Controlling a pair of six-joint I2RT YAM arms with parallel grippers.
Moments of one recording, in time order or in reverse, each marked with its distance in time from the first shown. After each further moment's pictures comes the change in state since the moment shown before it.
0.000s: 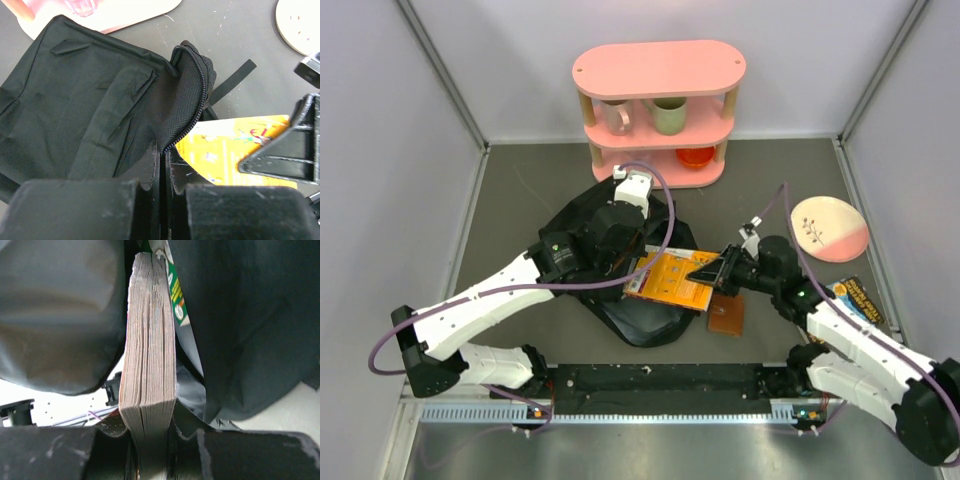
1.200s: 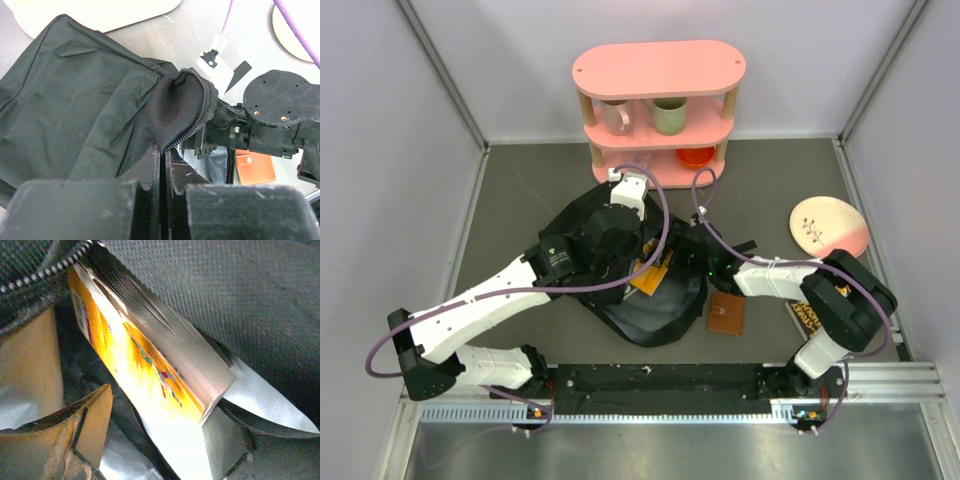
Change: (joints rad) left arm 0.002 -0.029 -0.037 0.022 0.001 -0.022; right arm 0.223 0.758 0.249 0.407 0.349 -0.037
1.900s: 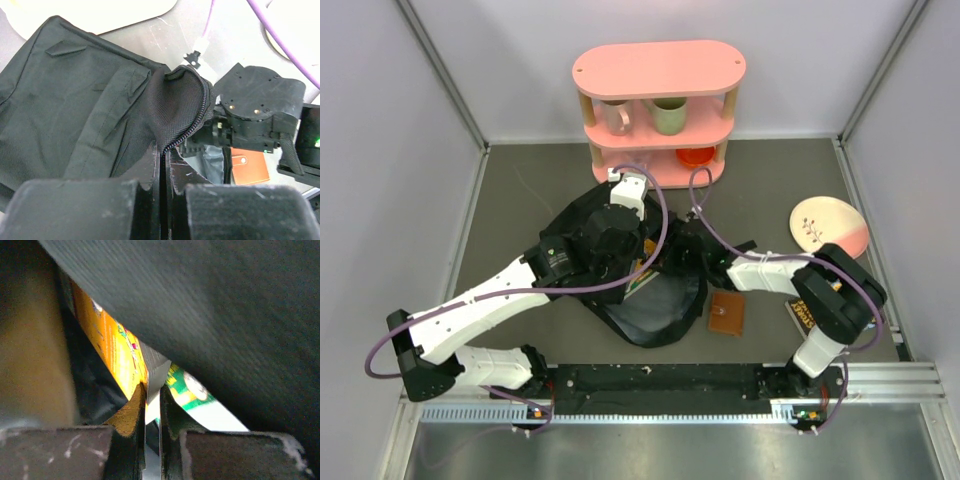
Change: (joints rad) left arm 0.002 -0.007 -0.011 0.023 0.017 -0.005; right arm 0.001 0.025 0.044 -0.068 -0.039 0.043
